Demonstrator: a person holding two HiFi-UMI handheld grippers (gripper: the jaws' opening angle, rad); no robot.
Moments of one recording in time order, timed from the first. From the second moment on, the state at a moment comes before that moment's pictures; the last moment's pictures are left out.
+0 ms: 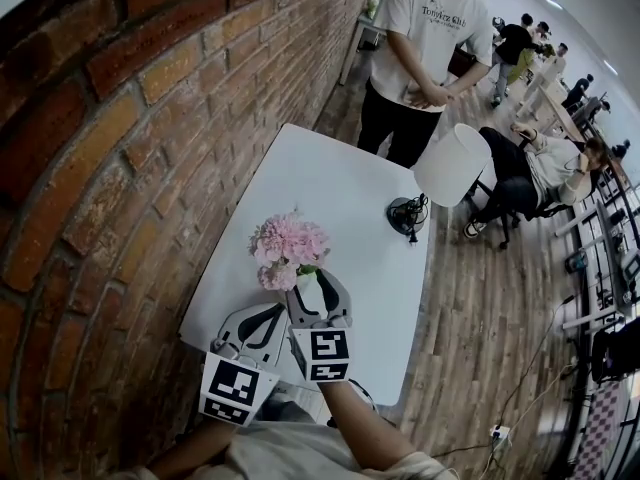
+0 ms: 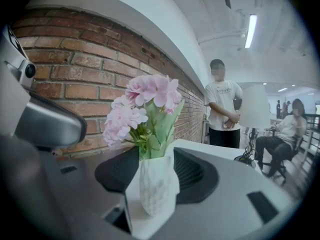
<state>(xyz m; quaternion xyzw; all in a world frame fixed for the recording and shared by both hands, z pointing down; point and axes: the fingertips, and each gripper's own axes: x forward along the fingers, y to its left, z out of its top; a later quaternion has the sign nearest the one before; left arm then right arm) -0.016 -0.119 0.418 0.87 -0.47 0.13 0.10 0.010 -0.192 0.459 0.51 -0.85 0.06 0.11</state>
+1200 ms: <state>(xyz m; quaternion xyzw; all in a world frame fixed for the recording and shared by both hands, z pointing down) -0.010 -0.115 0.405 0.87 -0.47 0.12 0.08 0.026 -0.155 0.396 0.54 -0.84 0.01 0.04</state>
